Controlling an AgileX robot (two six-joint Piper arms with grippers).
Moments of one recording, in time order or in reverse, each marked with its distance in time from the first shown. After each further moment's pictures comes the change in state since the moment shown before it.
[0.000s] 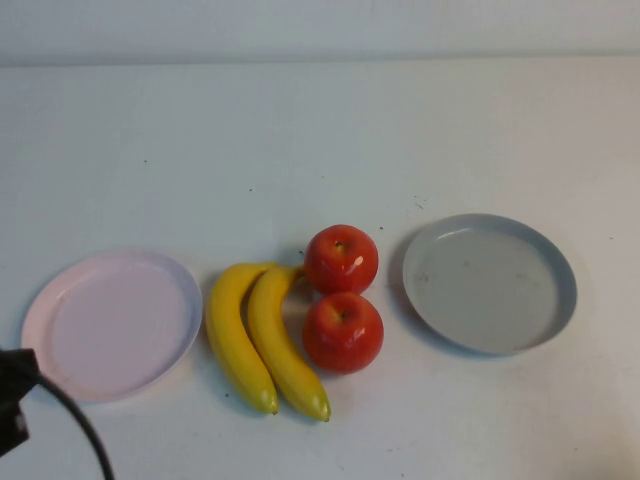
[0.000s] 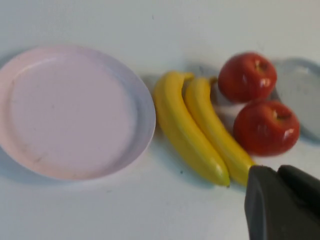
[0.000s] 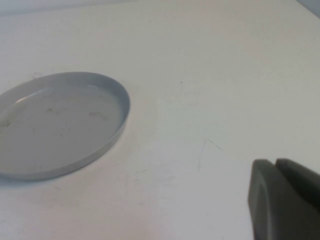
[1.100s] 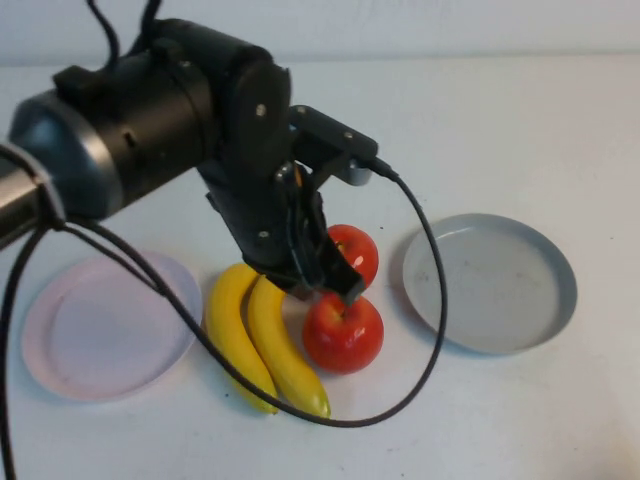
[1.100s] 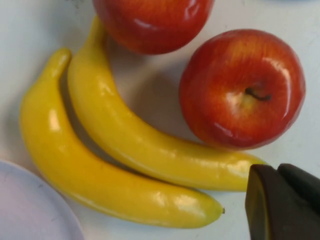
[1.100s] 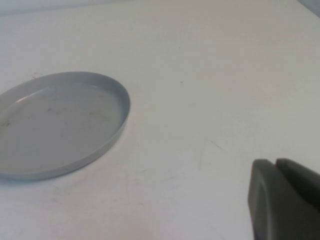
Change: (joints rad) right arm 0.000 0.000 0.000 0.000 0.000 0.000; left arm -0.585 1.243 -0.906 0.365 0.365 0.105
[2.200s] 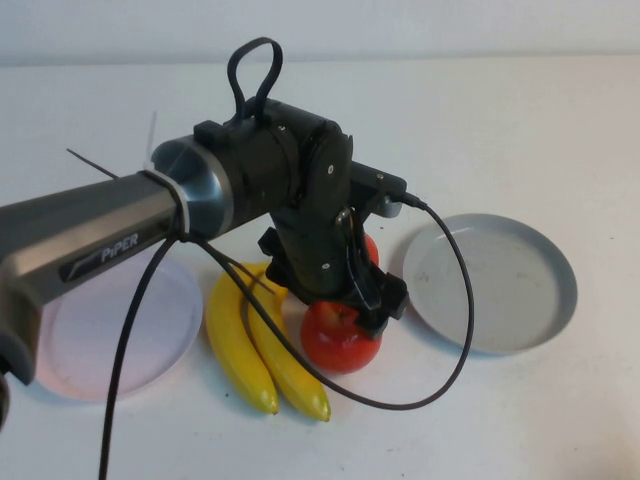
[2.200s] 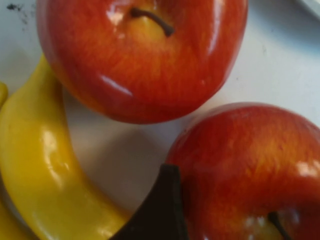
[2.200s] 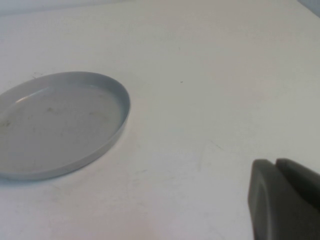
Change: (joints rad) right arm 0.000 0.000 0.000 0.000 0.000 0.000; left arm -0.027 0.218 -0.030 -0.045 -0.161 -0.138
